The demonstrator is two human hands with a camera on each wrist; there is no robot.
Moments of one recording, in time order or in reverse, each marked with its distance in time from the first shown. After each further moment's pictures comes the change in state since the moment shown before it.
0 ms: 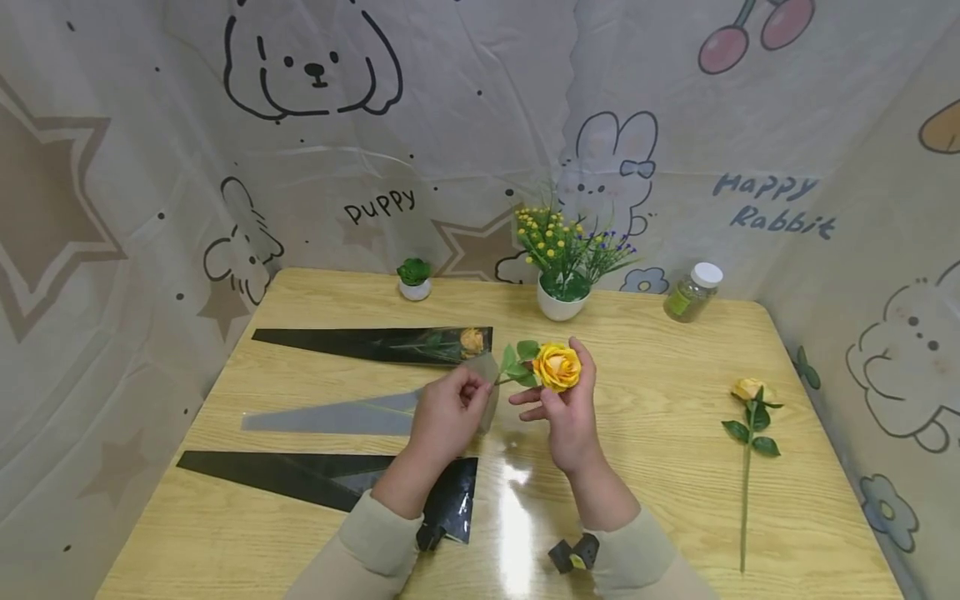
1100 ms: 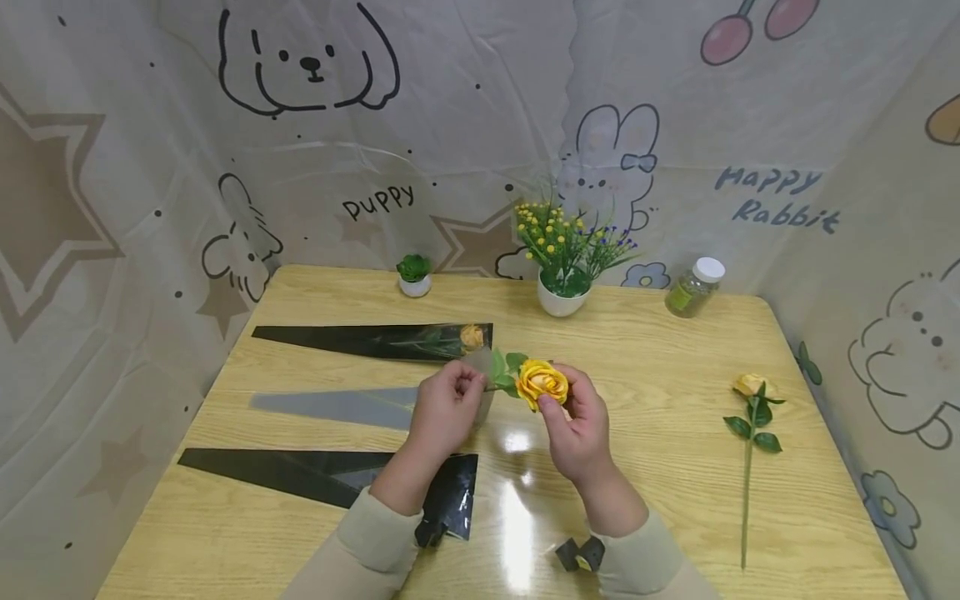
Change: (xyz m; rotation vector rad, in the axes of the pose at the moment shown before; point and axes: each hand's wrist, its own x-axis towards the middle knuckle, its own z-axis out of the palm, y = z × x) left_hand 0.003 0.006 -0.005 -0.129 0.013 -0.097; right_hand -0.005 0.001 -0.005 -0.217 0.029 -0.457
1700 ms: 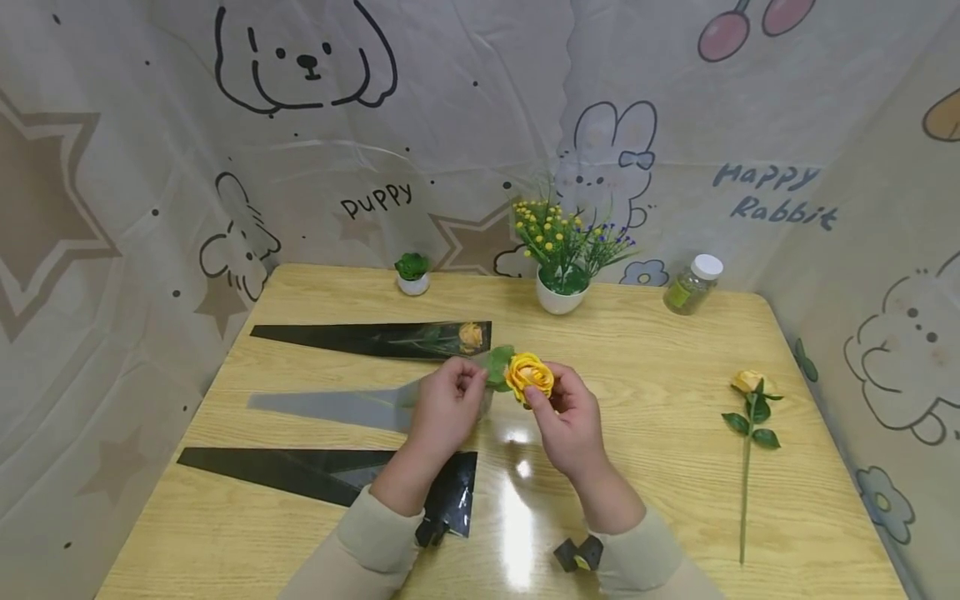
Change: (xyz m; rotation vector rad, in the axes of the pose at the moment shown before) left_hand -0.003 0.011 0.000 -0.001 0.031 0.033; right_hand 0.000 -0.003 0.005 -0.042 -0.022 0.244
